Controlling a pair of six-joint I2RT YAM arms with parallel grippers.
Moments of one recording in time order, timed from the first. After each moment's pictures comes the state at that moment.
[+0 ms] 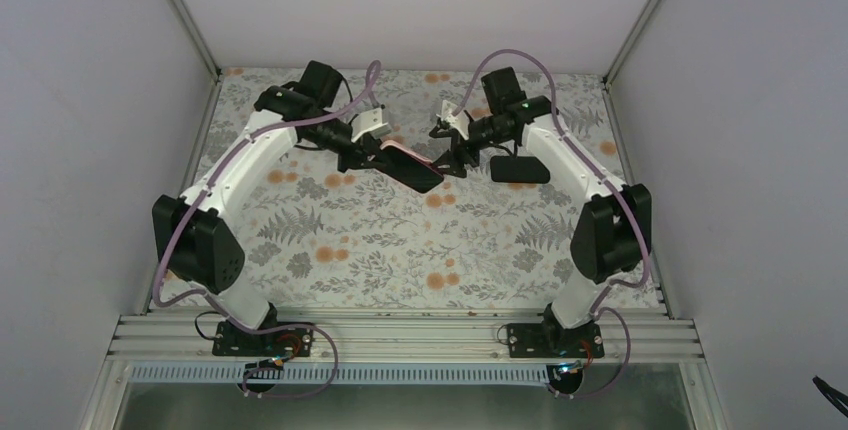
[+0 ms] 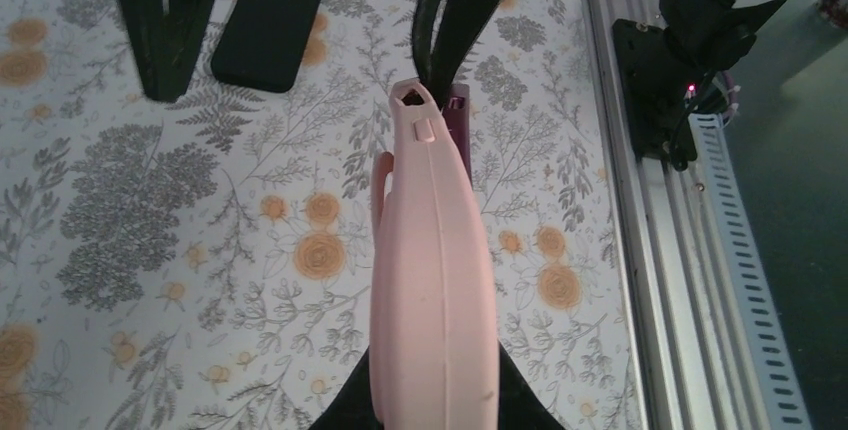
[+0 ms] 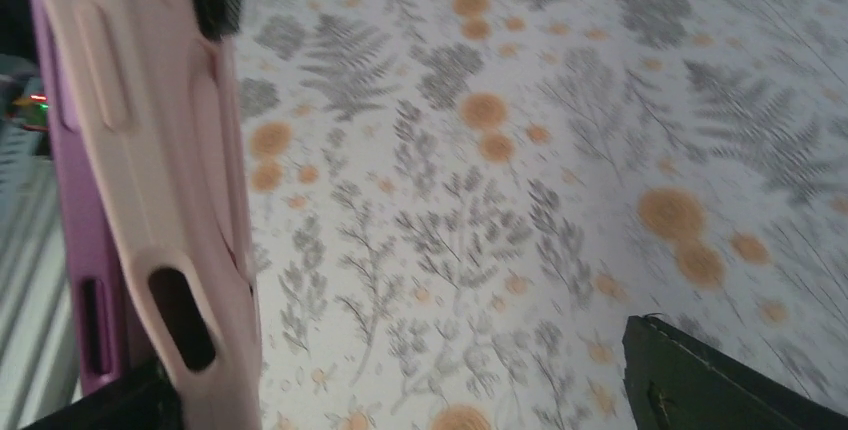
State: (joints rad) left arm -0.38 1.65 1.59 -1.08 0.89 0.79; right arm 0.39 1.71 1.50 -0.81 -0.82 -0.81
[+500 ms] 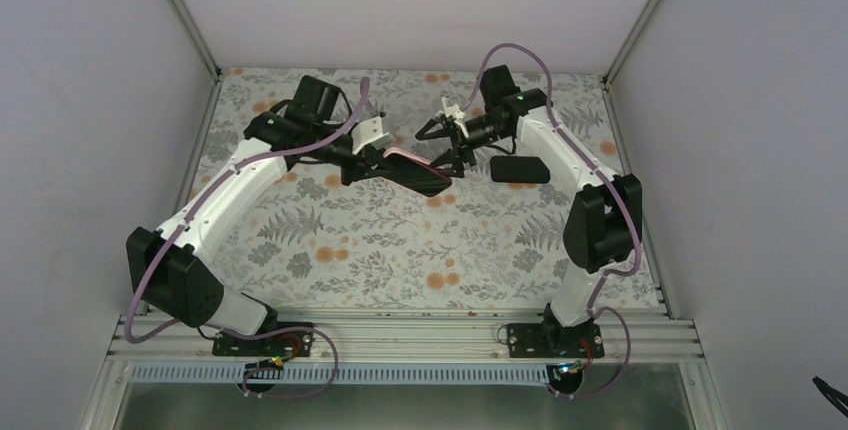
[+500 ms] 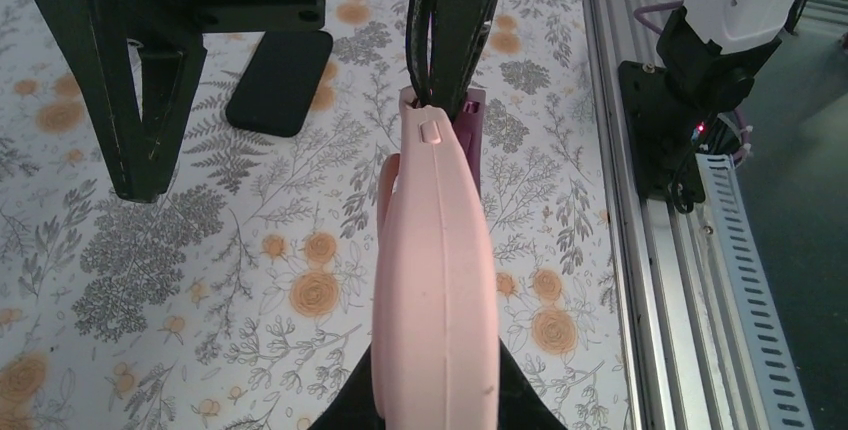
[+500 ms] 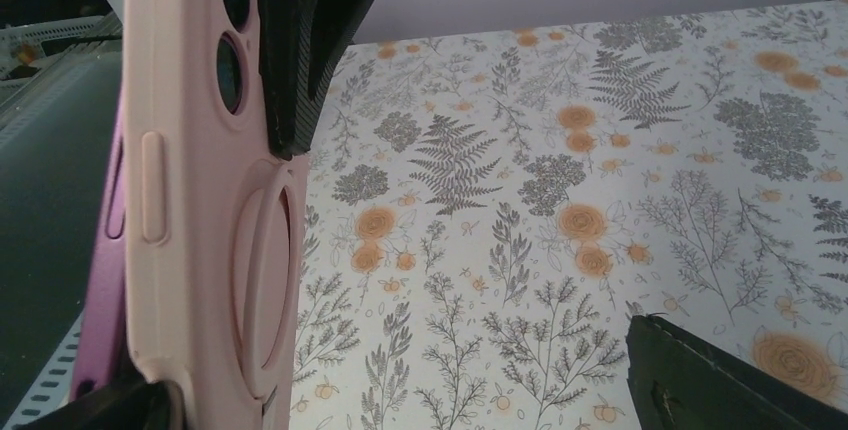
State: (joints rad) left arm -0.44 1.46 1.40 -0.84 0.84 0.60; right arm 0.39 1.80 1.61 -0.97 -1.15 -0.97
